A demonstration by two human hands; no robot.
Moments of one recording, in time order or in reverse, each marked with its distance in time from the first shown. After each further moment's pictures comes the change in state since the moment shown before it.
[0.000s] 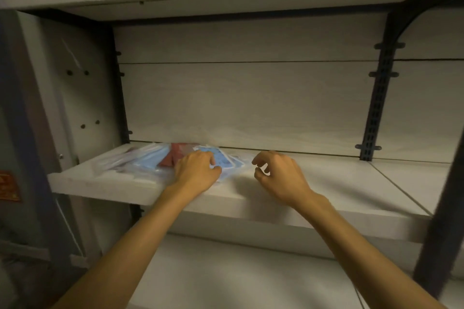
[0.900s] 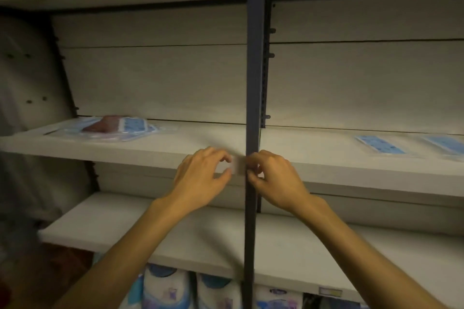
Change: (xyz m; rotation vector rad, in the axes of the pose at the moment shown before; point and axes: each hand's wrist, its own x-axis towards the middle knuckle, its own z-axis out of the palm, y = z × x) left_hand -0.203 0.333 0.043 -0.146 0.048 0.303; right_hand -0.230 0.211 -0.191 0.067 -0.035 -0.085
